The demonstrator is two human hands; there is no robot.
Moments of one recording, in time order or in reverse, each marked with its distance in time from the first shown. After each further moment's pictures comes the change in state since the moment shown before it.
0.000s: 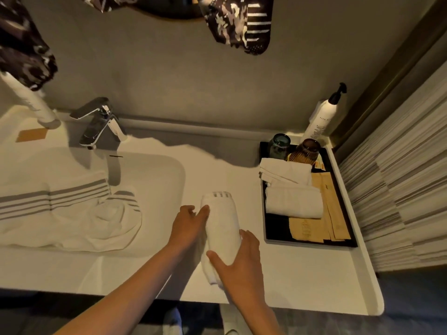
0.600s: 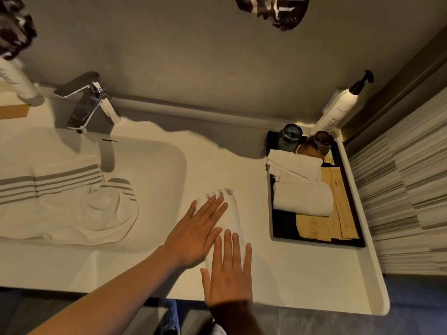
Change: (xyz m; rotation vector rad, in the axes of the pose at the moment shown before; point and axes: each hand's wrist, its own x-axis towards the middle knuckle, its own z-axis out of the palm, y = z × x) left_hand 0.027 -0.057 -0.003 0.954 -0.204 0.924; right_hand -0.006 0.025 0.063 -0.699 -0.034 -0.395
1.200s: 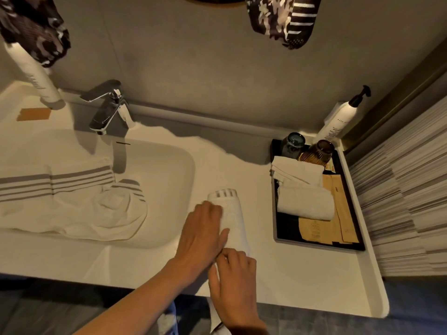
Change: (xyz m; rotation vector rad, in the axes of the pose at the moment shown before) left_hand -0.014 0.039 -0.028 -0.103 0.355 -0.240; right_hand -0.016 -0.011 -0.039 0.158 0.245 -0.074
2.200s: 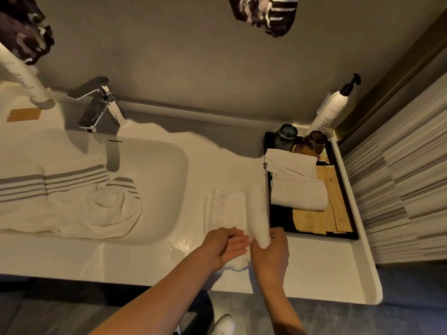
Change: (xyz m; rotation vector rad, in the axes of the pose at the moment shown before) left_hand 0.010 0.046 0.040 -1.523 -0.545 -1.310; right_hand 0.028 0.063 -0.032 0.602 0.142 0.792
